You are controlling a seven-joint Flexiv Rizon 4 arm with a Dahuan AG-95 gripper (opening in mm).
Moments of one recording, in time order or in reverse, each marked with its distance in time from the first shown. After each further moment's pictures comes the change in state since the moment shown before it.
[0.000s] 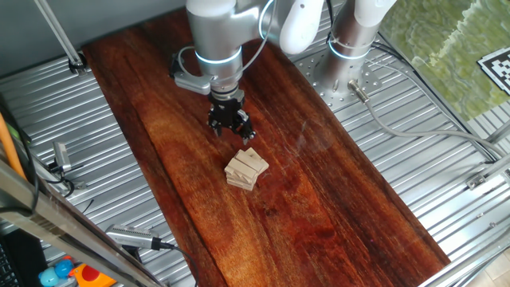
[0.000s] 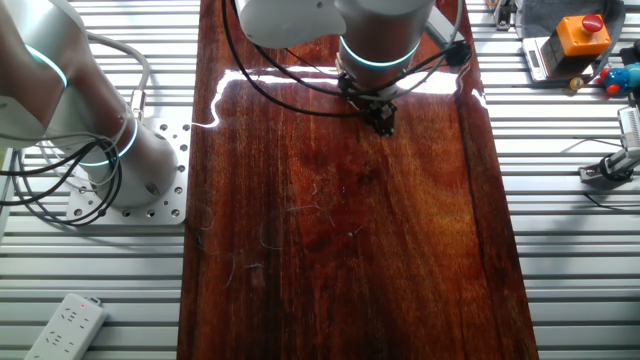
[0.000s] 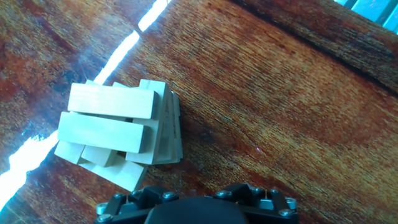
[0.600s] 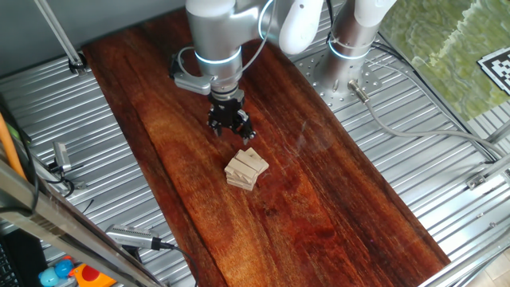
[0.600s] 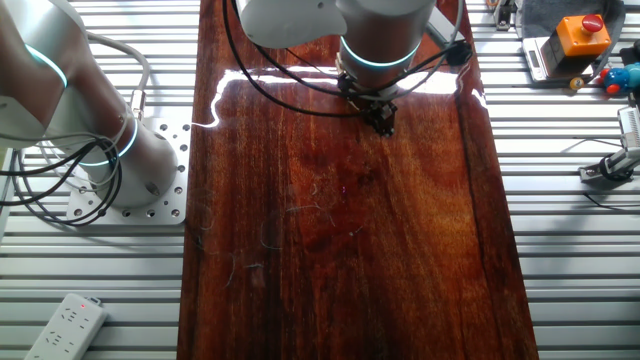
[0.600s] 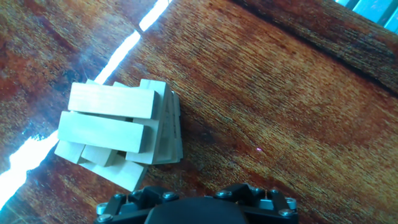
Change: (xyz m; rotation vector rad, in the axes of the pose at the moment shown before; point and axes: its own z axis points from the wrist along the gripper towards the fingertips) arm 0.000 0.000 0.001 -0.003 -0.001 -0.019
